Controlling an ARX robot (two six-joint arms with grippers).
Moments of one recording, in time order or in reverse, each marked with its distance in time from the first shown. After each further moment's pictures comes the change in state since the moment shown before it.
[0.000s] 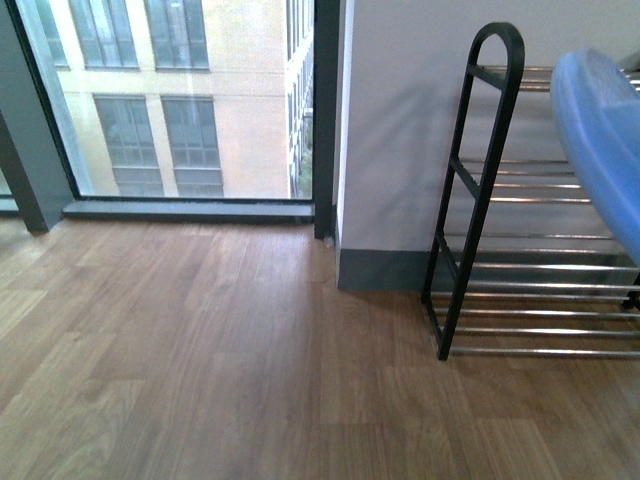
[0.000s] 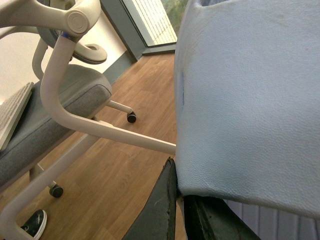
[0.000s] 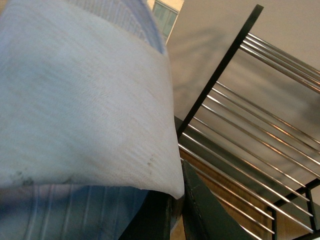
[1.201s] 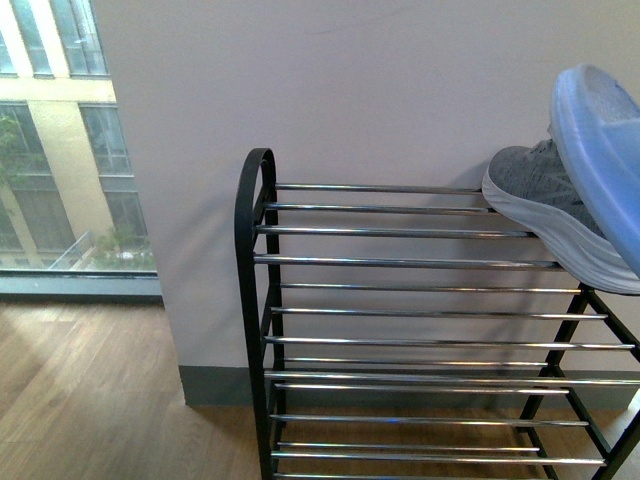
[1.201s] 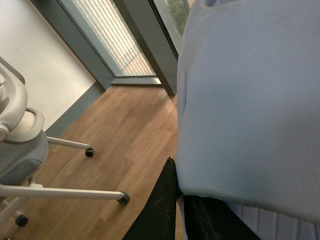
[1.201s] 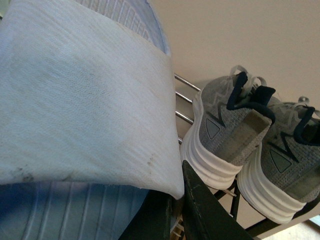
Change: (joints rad) left arm -0.003 0.000 -0.004 0.000 0.011 0.000; right arm -0.001 0.002 -0.002 -0.001 0.003 0.004
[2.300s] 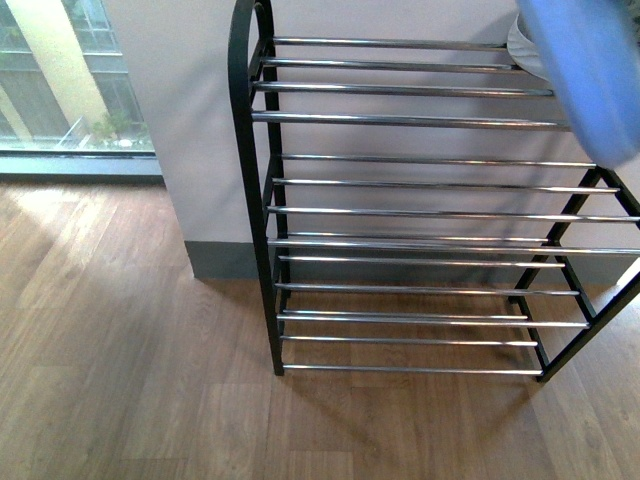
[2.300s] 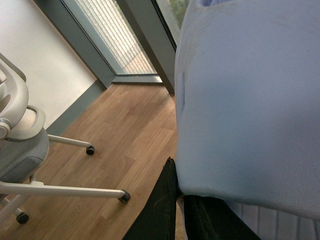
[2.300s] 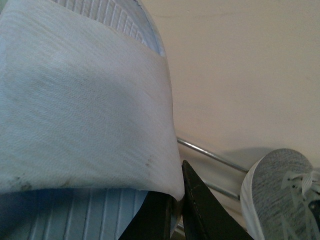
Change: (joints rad) left arm 0.001 0.000 0.000 0.000 -0.003 0.000; right arm 0.325 0.716 0.563 0.215 0.259 0.262
